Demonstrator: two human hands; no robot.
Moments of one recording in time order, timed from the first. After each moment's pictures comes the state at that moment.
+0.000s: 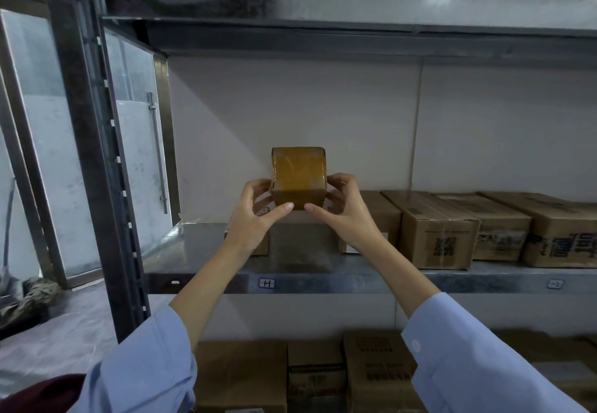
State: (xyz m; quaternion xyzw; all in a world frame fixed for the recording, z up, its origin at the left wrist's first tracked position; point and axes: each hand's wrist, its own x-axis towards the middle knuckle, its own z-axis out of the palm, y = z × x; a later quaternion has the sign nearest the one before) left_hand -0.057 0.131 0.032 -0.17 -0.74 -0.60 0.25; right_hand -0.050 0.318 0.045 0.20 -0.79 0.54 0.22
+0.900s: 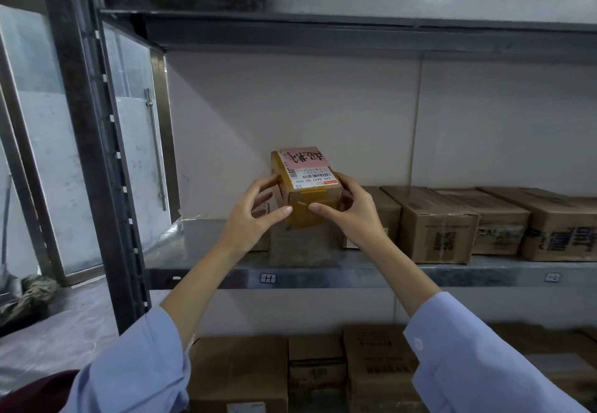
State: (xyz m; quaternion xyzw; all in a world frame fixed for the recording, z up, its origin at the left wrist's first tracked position) left_hand -0.054 0.116 0.027 -0.24 -0.77 -0.54 0.24; right_hand -0.046 0.323 0.040 0.17 -0.79 0.54 0.26
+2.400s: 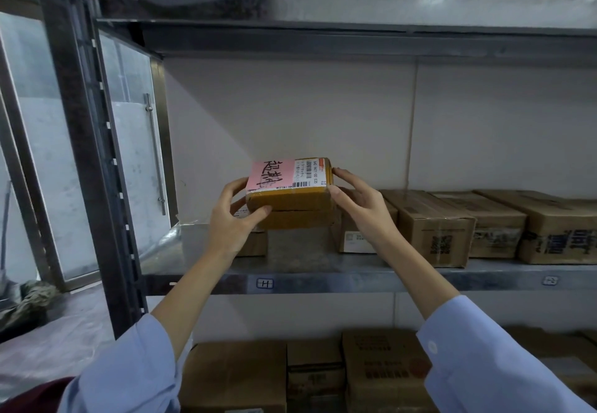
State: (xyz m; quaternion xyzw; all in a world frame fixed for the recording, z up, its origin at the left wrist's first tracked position) left_hand -0.053 0.108 0.028 -0.15 -0.73 -0.59 0.31; right_hand -0.036 0.344 0.053 0.22 -0.77 0.56 0.22
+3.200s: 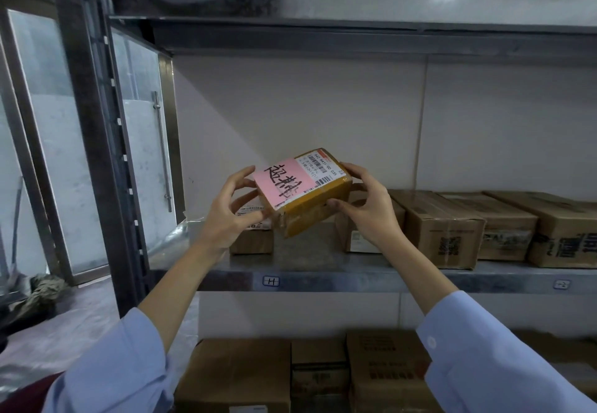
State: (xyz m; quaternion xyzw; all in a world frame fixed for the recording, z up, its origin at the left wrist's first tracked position) left_hand -0.039 0.086 0.038 -0.24 -0.73 -0.60 0.22; right_hand -0.049 0.341 0.052 0.21 -0.78 0.49 0.34
